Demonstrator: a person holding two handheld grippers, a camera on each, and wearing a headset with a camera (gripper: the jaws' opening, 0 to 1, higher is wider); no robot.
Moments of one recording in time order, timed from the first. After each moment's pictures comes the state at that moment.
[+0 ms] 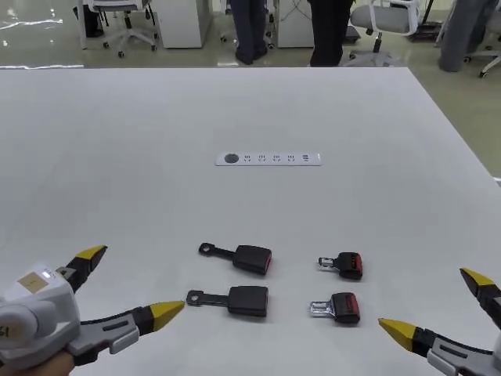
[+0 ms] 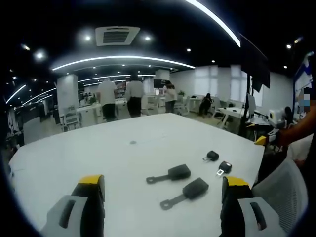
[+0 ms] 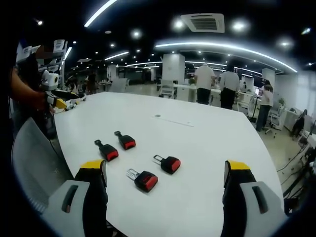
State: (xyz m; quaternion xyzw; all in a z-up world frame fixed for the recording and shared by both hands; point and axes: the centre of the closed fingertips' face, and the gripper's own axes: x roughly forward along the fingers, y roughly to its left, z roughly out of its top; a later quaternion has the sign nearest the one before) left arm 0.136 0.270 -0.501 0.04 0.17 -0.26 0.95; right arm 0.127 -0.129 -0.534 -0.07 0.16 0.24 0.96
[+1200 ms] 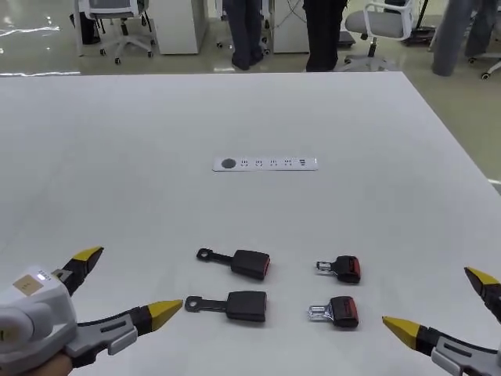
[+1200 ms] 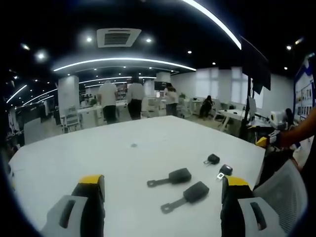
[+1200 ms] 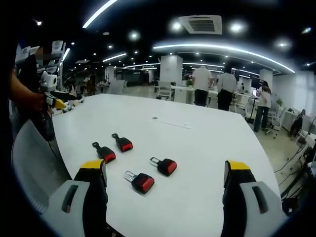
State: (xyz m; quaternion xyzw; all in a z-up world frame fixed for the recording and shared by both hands) left arm 0.140 0.268 -0.494 0.03 0.16 -0.26 0.95; right arm 0.129 -0.136 -0.526 -0.06 0.15 0.23 0.96
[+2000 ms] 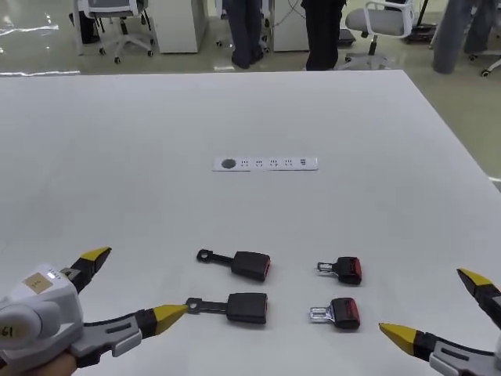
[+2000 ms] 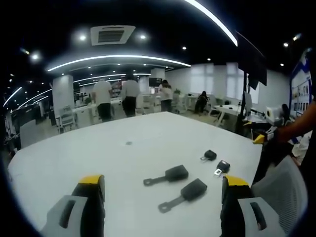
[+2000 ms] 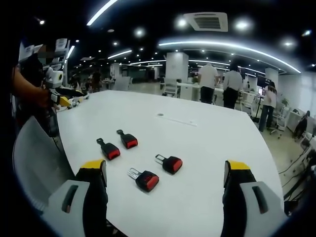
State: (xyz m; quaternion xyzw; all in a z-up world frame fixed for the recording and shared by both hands) left arm 0.143 0.257 -0.500 0.05 0.17 -0.29 0.94; right arm 0.130 -0.125 -0.535 -0.07 0.17 0.26 0.95
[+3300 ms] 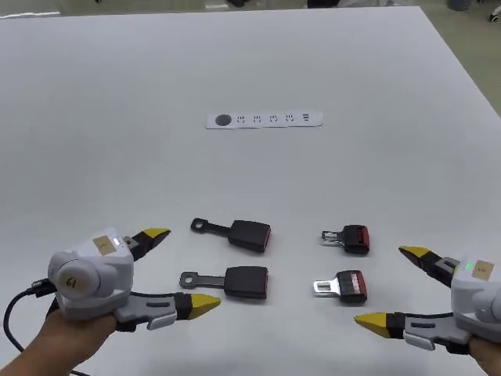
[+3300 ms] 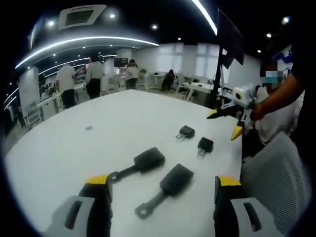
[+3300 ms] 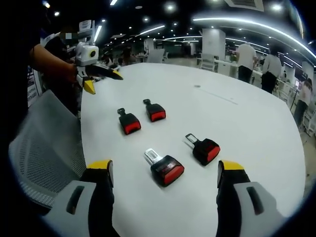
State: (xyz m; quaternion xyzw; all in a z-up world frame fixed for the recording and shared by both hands) left arm 0.172 0.192 -0.583 0.09 0.26 -0.43 0.86; right arm 0.147 -0.059 -0.615 -0.11 0.28 0.41 0.86
